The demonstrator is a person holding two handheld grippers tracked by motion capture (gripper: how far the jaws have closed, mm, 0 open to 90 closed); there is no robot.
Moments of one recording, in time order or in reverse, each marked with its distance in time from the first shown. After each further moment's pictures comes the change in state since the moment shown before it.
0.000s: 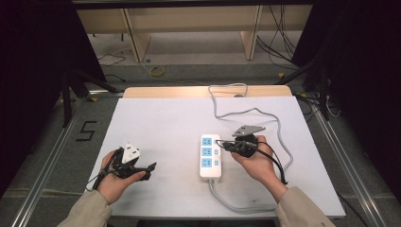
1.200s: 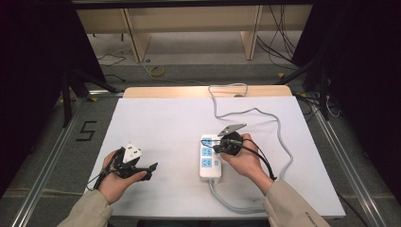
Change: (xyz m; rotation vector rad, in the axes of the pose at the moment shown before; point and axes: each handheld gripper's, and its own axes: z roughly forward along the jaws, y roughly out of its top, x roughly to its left) left arm -0.002 0.001 0.002 0.000 -0.016 -0.010; right arm 0.010 0.012 0.038 0.128 0.041 -0.037
